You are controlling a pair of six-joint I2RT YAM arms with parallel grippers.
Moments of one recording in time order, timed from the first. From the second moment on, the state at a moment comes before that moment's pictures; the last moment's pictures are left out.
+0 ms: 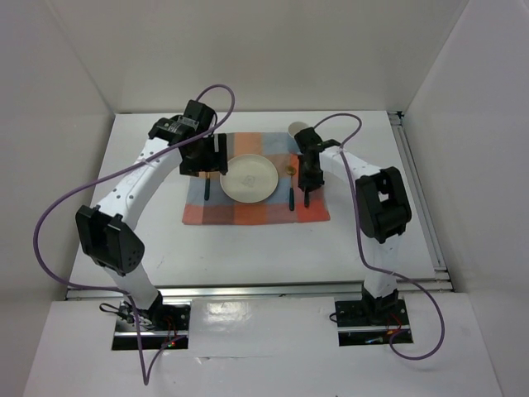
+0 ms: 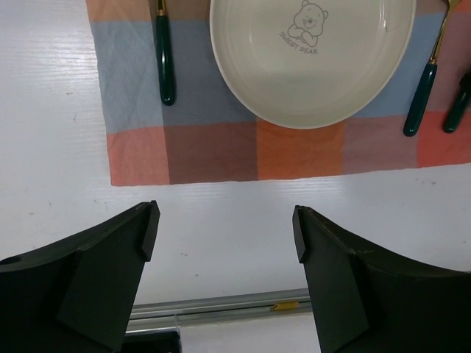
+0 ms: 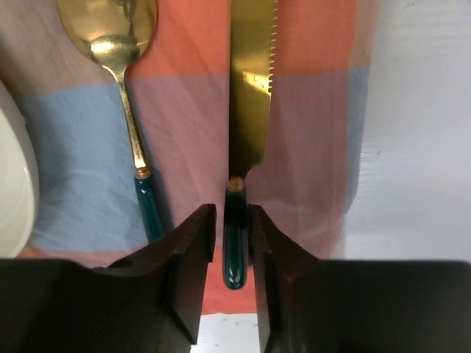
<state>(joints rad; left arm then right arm) -0.38 1.71 1.76 -1.11 -0.09 -0.43 0.38 2.01 1.51 -0.69 0.15 0.43</state>
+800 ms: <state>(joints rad) -0.37 1.45 1.64 -0.97 -0.25 -0.48 0.39 1.38 1.28 -0.75 0.43 0.63</state>
